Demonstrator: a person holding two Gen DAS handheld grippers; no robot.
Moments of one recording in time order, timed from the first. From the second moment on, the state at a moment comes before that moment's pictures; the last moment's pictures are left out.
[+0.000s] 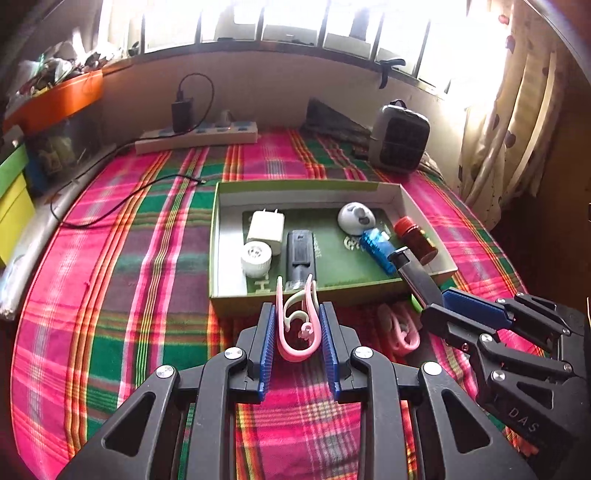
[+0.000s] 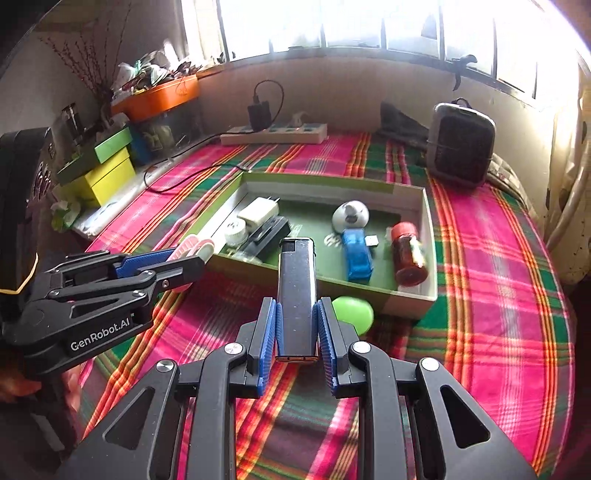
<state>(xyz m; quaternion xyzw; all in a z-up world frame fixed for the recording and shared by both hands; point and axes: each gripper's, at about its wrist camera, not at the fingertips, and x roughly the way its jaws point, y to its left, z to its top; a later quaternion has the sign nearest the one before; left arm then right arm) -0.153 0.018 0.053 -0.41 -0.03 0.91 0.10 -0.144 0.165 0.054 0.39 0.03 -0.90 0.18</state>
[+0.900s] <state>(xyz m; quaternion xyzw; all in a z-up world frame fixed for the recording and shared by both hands) -0.204 0.057 0.050 -0.42 -0.01 0.90 0.13 -0.230 0.197 0.049 0.42 0.01 -0.90 0.14</state>
